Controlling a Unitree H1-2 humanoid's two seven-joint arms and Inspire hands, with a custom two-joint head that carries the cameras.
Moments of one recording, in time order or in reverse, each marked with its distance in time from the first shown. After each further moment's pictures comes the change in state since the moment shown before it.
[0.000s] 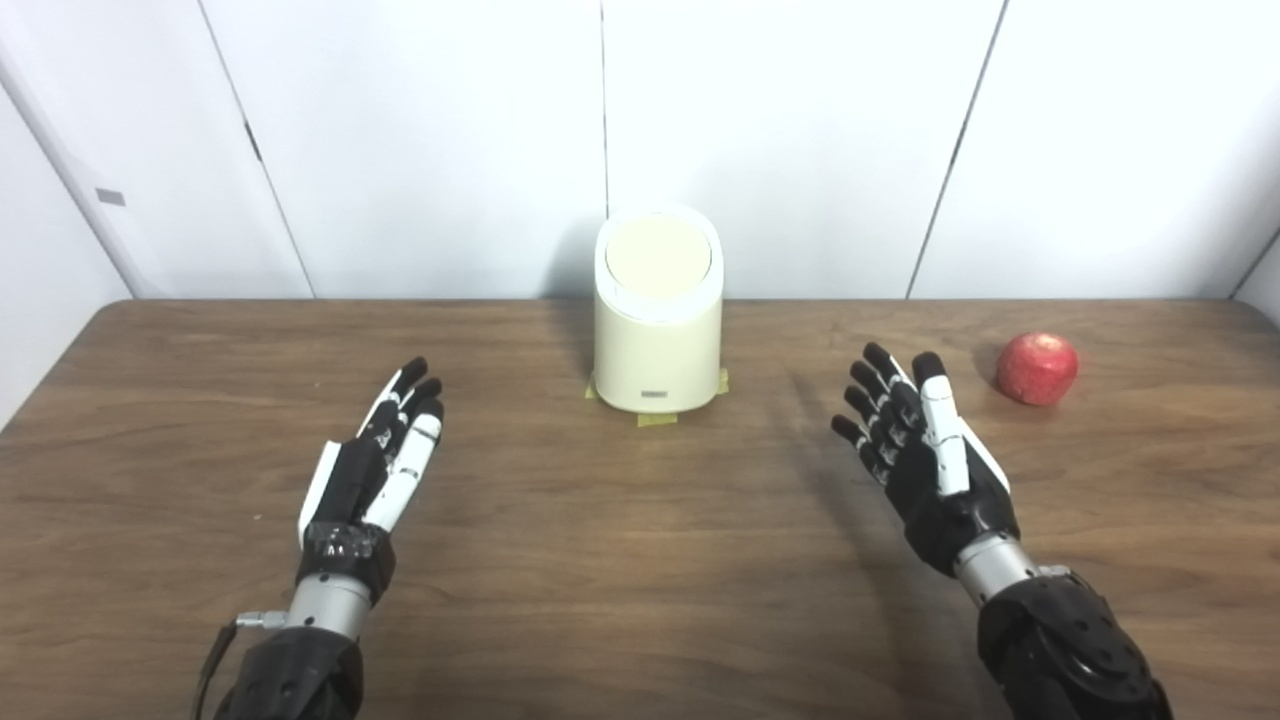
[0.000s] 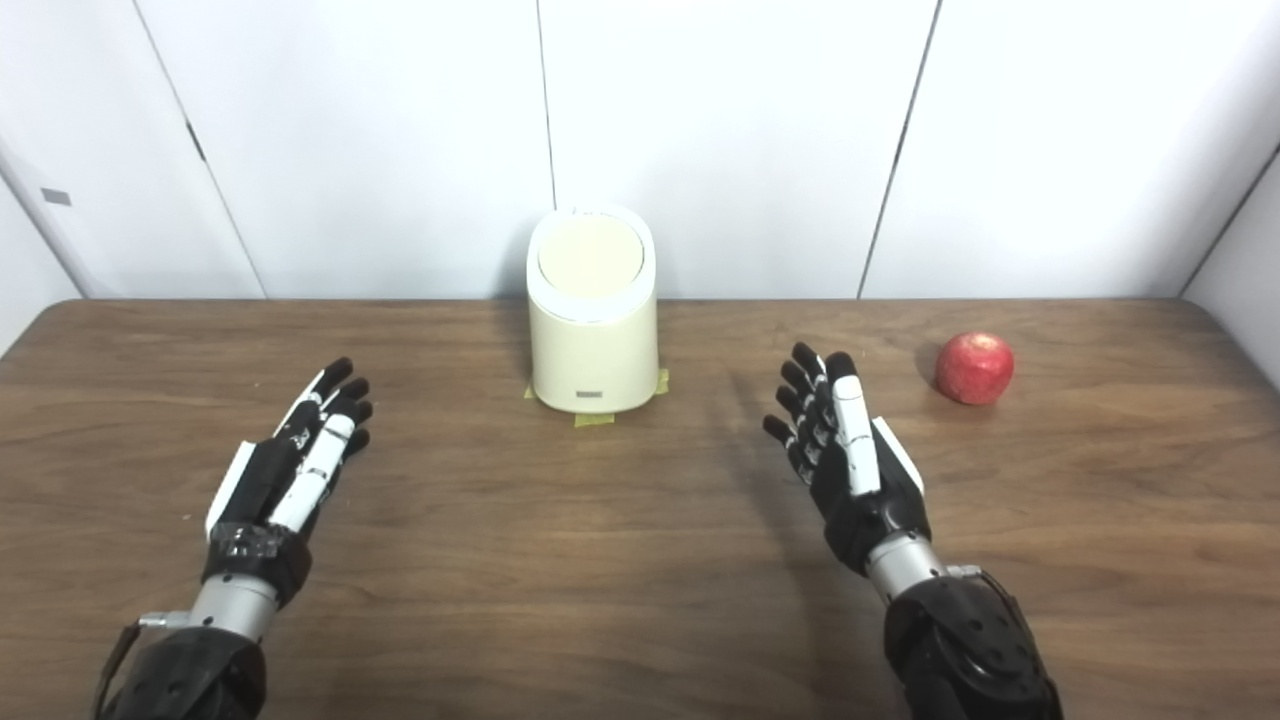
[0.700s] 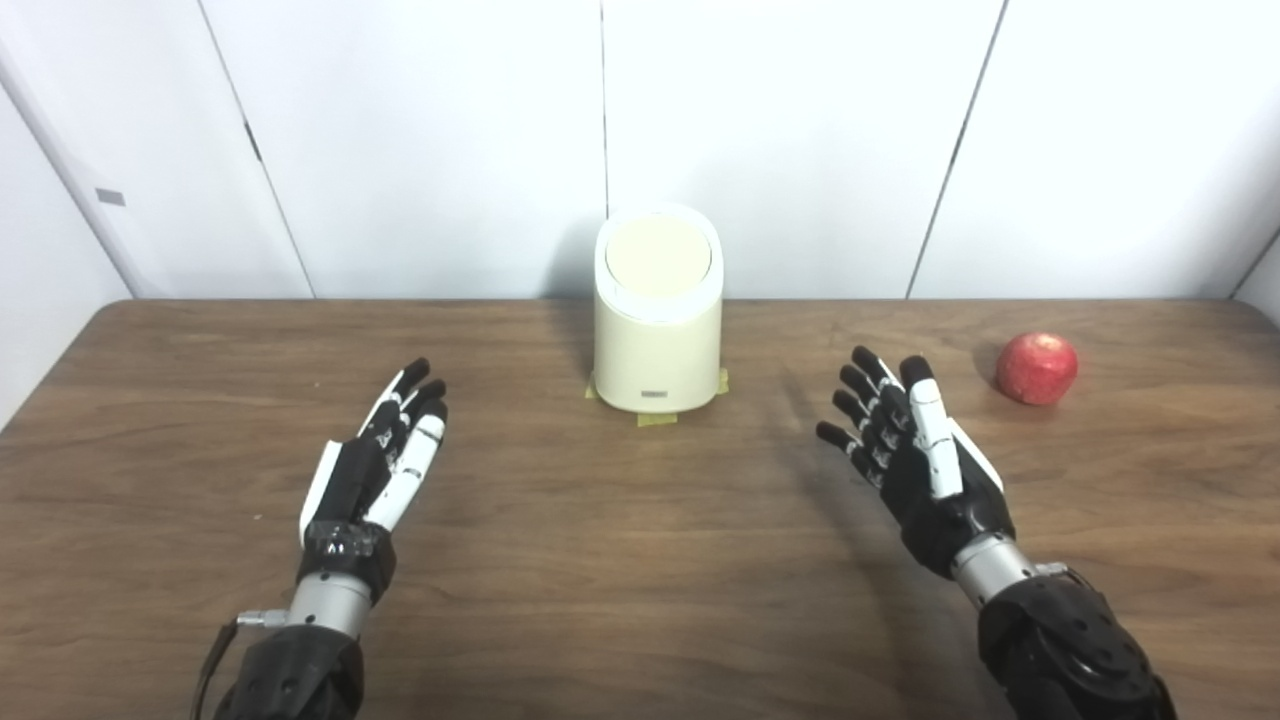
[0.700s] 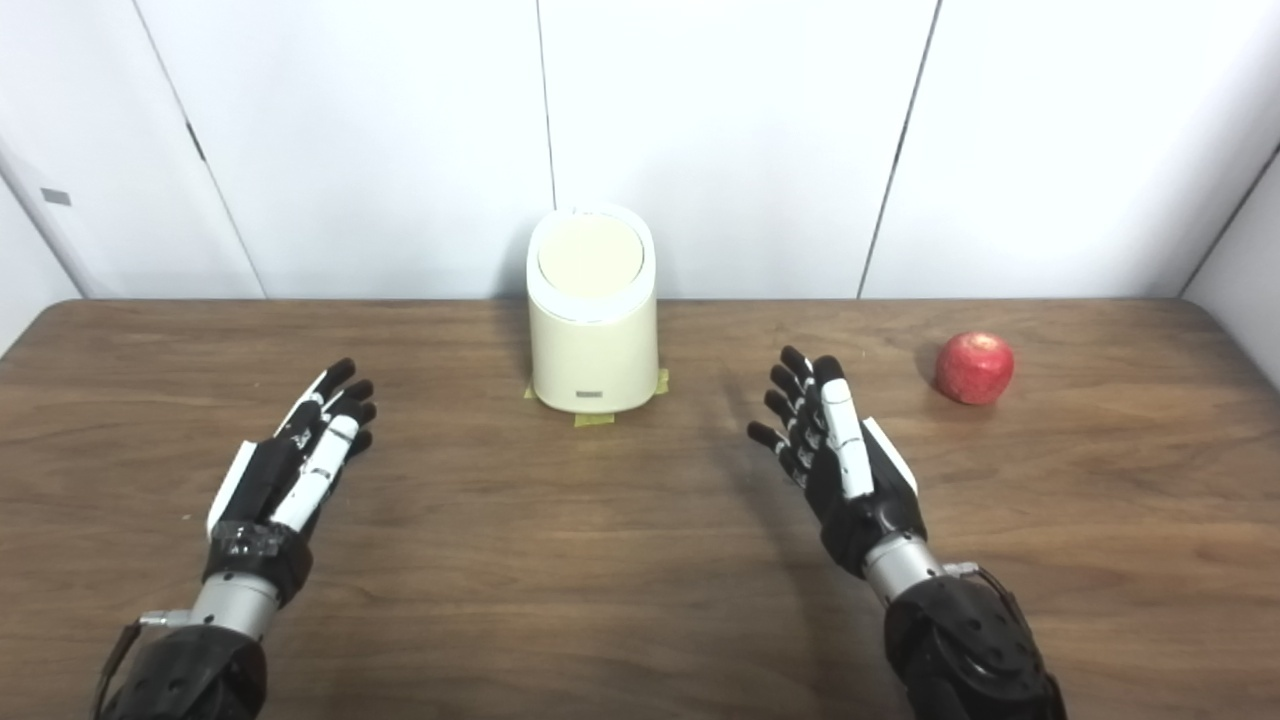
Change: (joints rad) left arm -0.004 0.000 -0.001 -0.001 0.000 0.012 0.001; right arm 0.000 -0.038 0.042 -0.005 0.012 0.001 -0.001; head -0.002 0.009
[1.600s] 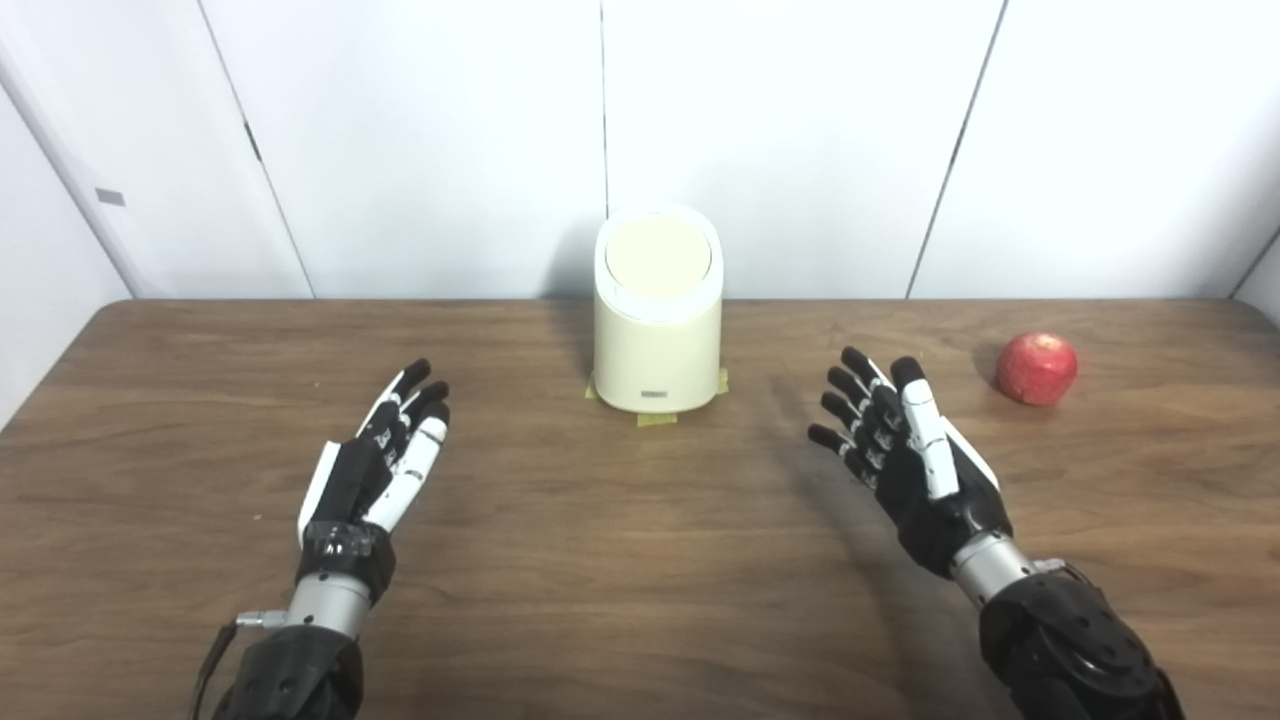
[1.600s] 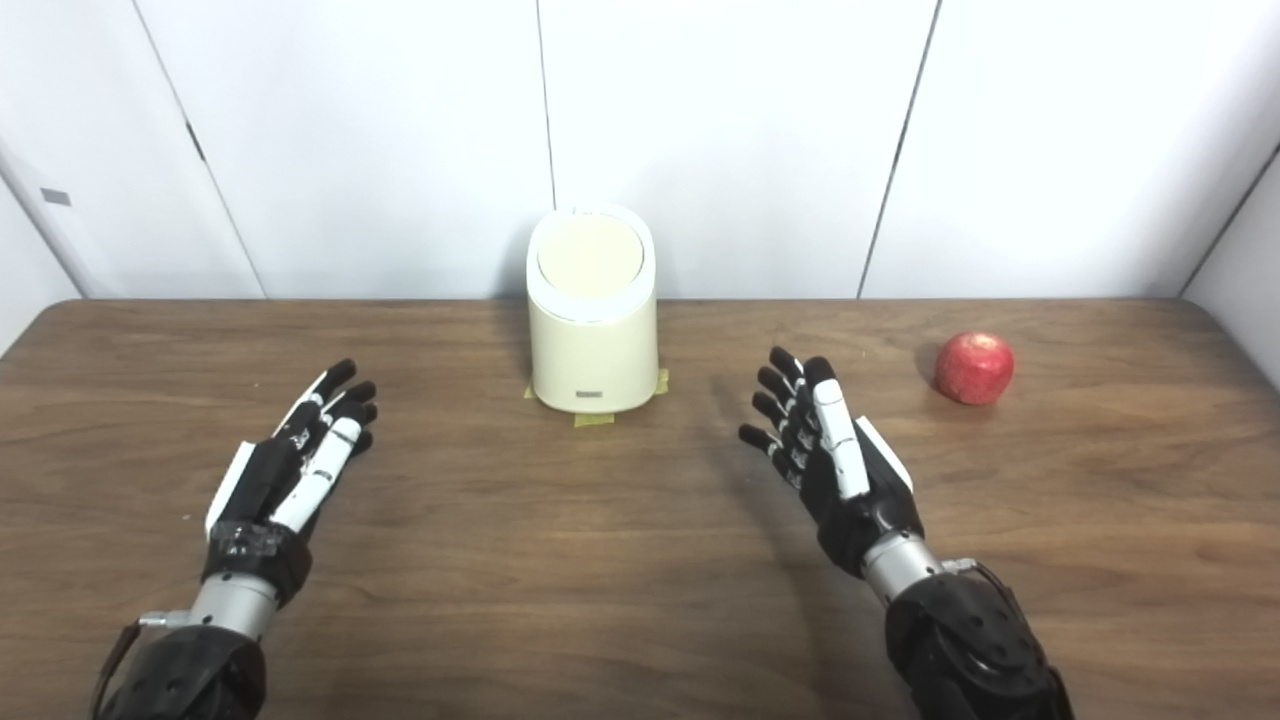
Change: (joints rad) left arm 0.003 -0.003 0.008 -0.008 -0.027 0.004 -0.001; right arm -0.005 -0.036 0.039 -0.003 0.043 0.000 -0.020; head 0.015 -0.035
